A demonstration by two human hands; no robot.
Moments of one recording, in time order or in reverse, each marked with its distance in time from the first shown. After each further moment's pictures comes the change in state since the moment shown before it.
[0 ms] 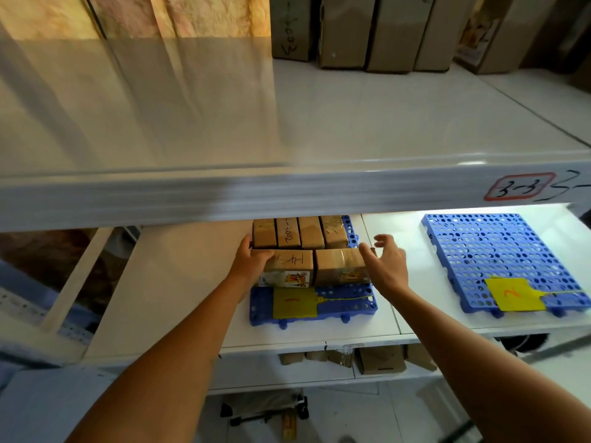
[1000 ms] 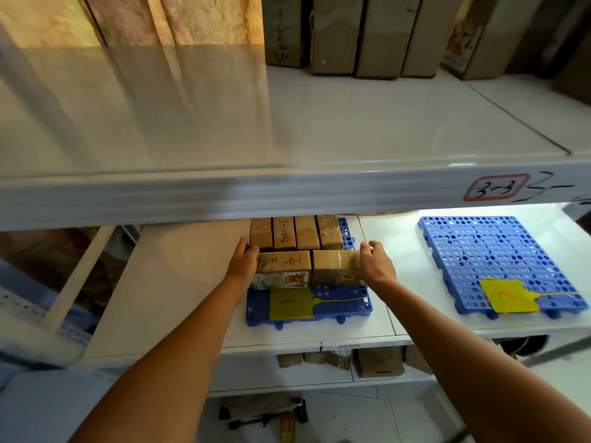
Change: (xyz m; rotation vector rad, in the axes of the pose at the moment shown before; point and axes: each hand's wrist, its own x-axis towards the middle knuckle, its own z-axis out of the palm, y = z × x) left_hand -0.009 0.005 0.004 -0.041 0.062 -0.027; right_hand 0.009 -0.011 0.006 -0.038 -0.132 0.218
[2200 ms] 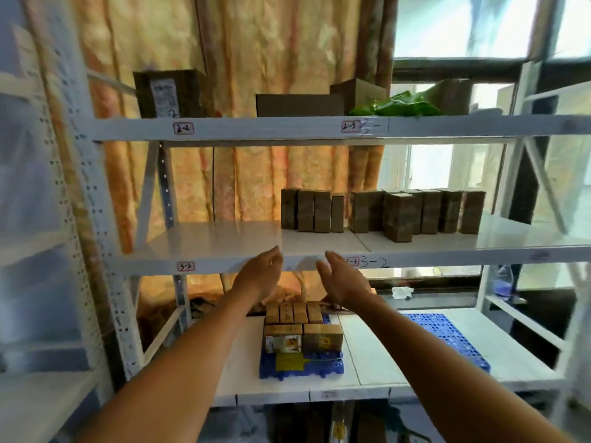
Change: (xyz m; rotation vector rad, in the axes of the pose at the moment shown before) left_hand -0.371 0.202 -0.053 0.638 0.150 0.727; right_hand -0.370 -0.145 -0.202 -0.260 0.190 -0.806
